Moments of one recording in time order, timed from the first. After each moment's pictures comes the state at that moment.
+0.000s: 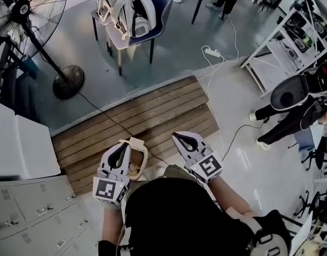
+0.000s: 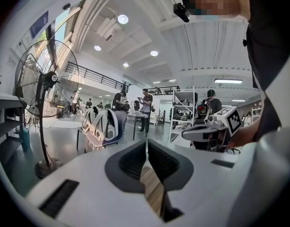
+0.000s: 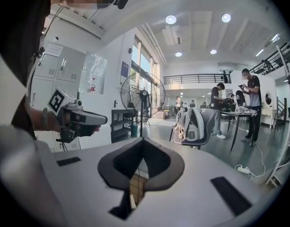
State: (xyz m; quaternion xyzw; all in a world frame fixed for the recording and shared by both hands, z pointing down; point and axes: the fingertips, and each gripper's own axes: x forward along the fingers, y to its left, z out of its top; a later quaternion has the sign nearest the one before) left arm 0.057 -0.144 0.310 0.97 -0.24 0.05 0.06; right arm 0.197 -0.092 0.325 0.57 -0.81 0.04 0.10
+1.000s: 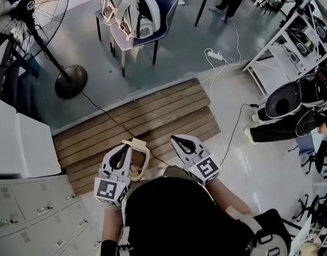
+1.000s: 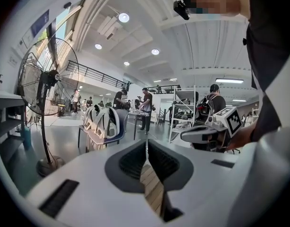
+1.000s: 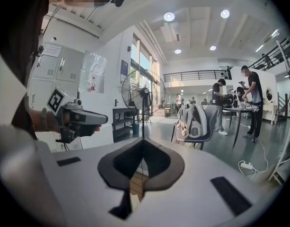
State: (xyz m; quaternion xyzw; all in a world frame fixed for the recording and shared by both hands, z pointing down) left arm 0.046 -0.149 0.318 0.97 -0.24 0.06 0.06; right arm 0.182 -0.098 0.337 0.57 -0.81 0.08 0.12
